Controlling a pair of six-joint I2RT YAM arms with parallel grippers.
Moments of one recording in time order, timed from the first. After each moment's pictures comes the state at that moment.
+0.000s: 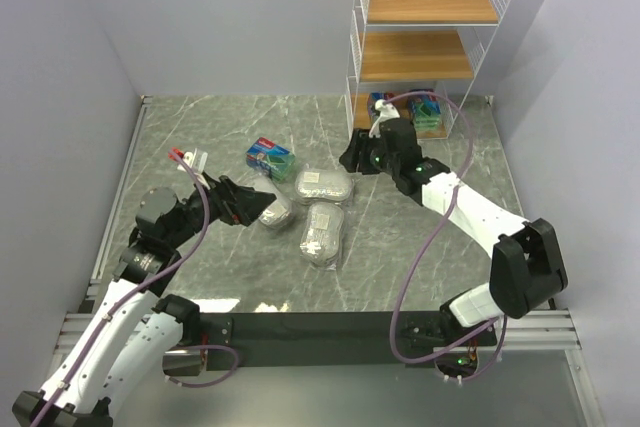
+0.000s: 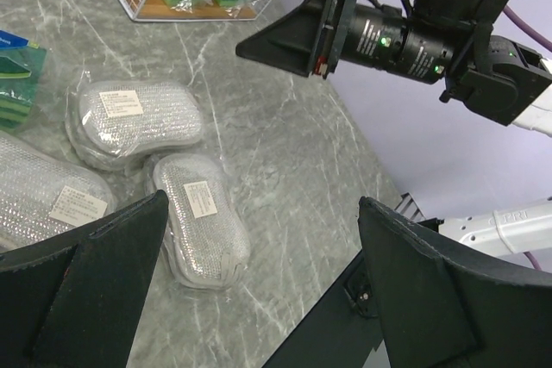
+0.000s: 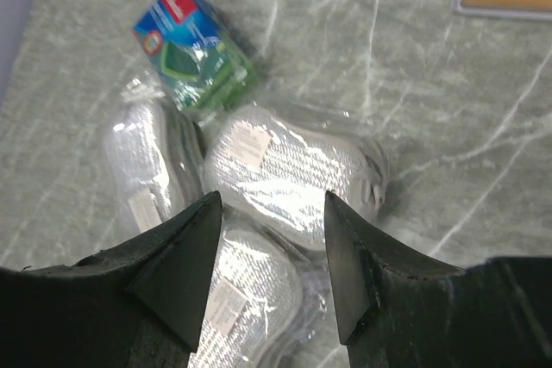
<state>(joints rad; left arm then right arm) -0.36 0.60 0.62 -0.09 0.41 -0.65 0.47 1.45 1.05 -0.08 -0.11 0.43</state>
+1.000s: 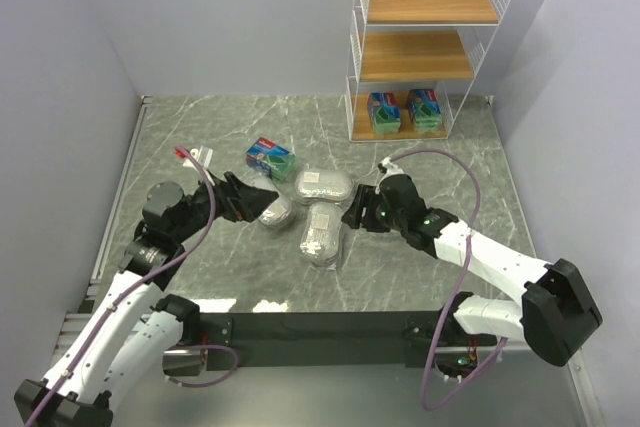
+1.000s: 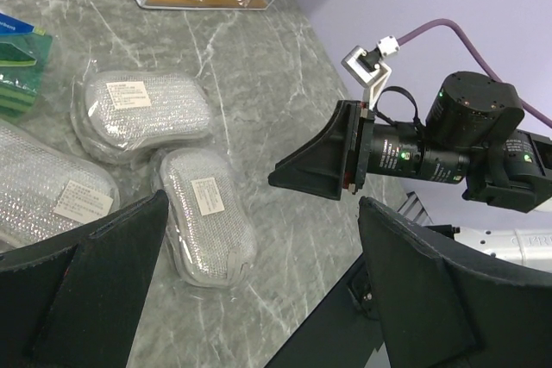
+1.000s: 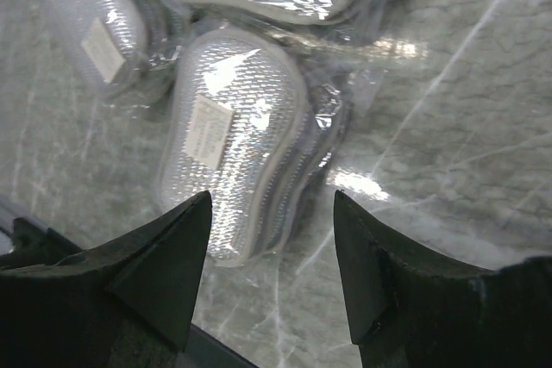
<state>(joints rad) -0.36 0.66 0.62 -0.08 0.41 -0.65 0.63 1.17 0.64 -0.16 -0.04 0.69</state>
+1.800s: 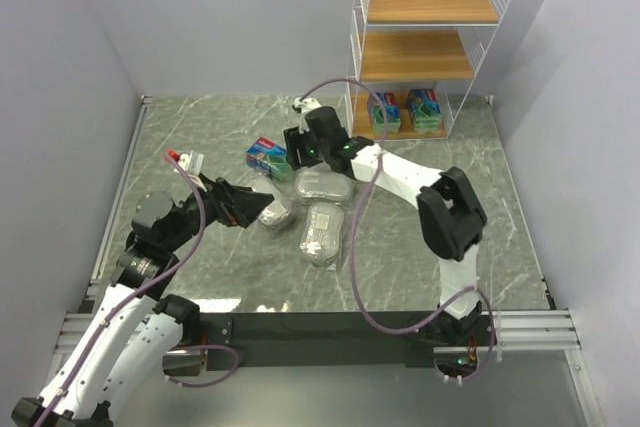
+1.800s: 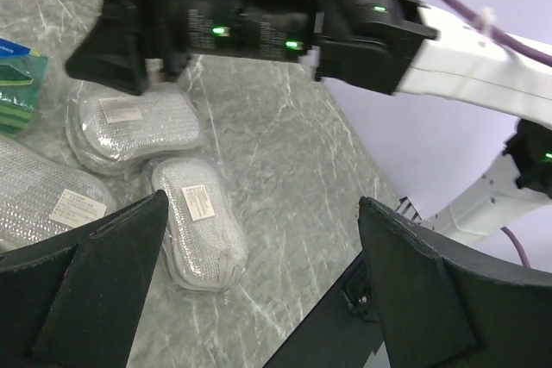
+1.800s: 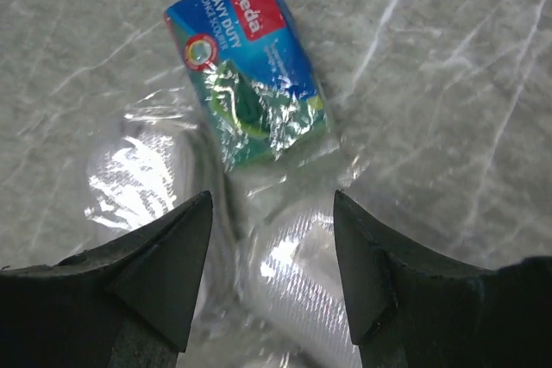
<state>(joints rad) -0.36 0.57 0.62 -0.10 0.40 -0.65 0.69 1.94 1.52 -0.17 -0.02 0.23</state>
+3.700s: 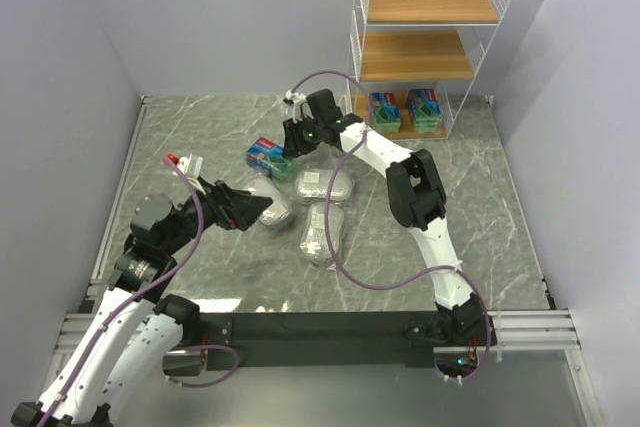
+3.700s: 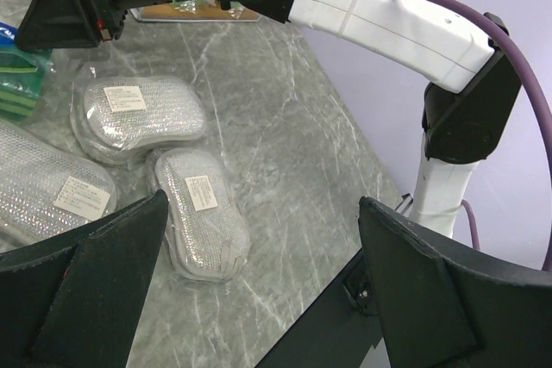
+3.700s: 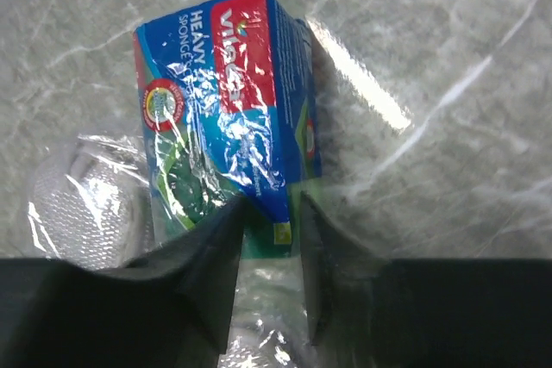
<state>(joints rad) -0.36 0.55 0.62 -0.15 0.39 -0.65 0.56 2.40 2.03 -0.36 -0.46 0.08</state>
